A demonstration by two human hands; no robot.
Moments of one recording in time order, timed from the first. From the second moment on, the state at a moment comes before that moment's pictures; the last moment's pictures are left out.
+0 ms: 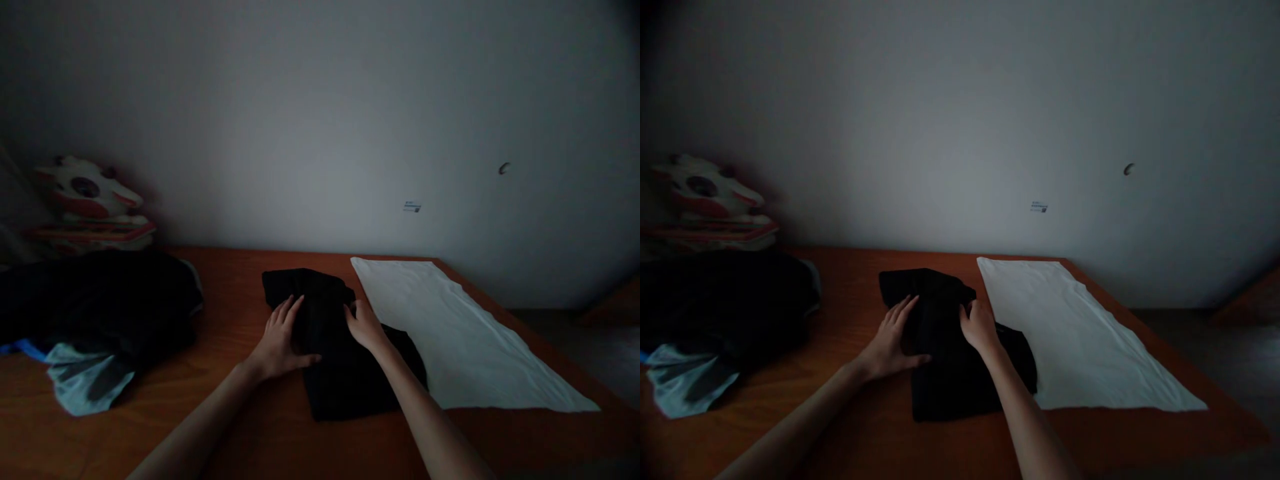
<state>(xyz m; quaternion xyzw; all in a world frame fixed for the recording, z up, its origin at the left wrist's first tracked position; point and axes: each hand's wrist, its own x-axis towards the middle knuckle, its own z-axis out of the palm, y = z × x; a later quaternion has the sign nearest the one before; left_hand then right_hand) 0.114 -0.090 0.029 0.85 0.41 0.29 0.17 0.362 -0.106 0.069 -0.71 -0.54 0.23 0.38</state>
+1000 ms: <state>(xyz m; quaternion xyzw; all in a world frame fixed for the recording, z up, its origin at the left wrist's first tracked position) 0.053 -0.068 0.068 0.62 0.39 0.65 0.20 0.366 -0.075 0.003 -0.65 -0.55 0.14 0.51</state>
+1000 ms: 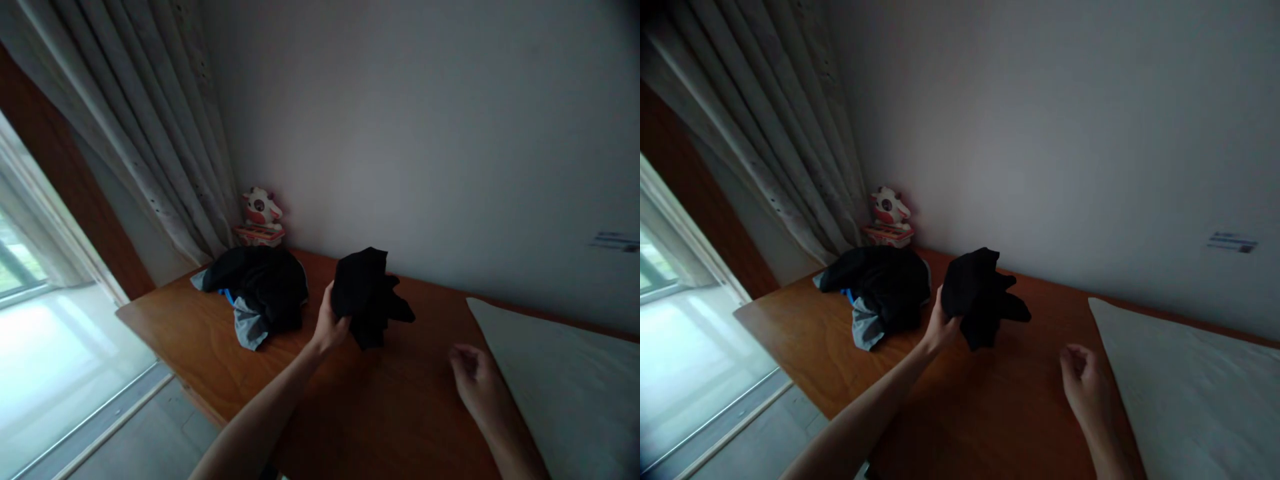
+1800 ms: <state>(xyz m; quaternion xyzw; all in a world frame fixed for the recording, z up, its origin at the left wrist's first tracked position) -0.160 -0.096 0.072 0.46 0.83 0.31 -0.06 0.376 -0.072 -0.001 -0.69 -0.55 0.18 0.44</state>
